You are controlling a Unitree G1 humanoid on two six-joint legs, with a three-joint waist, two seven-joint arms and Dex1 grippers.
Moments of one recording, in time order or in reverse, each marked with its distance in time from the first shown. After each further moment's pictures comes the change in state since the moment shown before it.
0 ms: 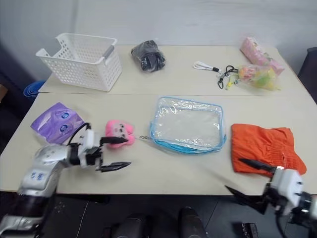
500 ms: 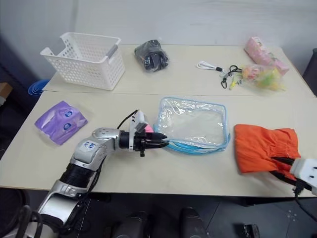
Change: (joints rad) left arm -0.495 -0.312 -0.326 0.104 -0.034 0.508 0.134; right arm -0.153 -0.254 -0.162 0.601 -0.115 -0.329 0.093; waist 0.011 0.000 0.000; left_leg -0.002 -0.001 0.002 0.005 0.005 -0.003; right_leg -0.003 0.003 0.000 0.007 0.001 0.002
